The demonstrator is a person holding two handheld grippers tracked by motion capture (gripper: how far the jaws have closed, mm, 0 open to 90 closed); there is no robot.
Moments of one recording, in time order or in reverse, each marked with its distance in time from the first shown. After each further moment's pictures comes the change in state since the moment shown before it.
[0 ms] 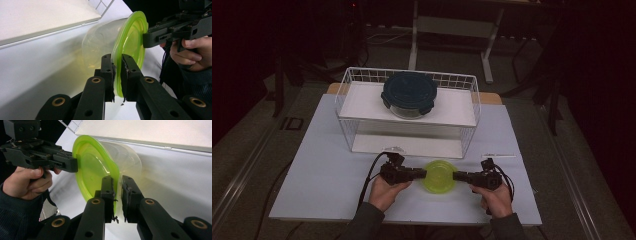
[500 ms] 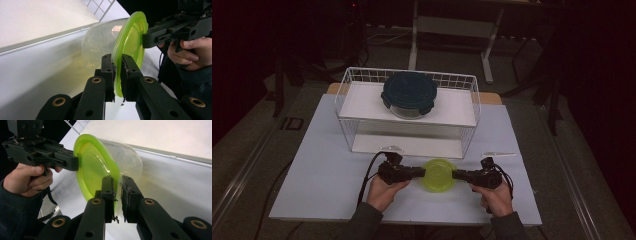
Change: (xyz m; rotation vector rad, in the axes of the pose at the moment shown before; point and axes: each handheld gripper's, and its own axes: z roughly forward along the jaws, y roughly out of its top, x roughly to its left) left arm -0.004 0.002 -0.008 -0.027 -0.003 0.011; right arm 0.007 0.005 -0.002 -0.011 0.010 -0.060
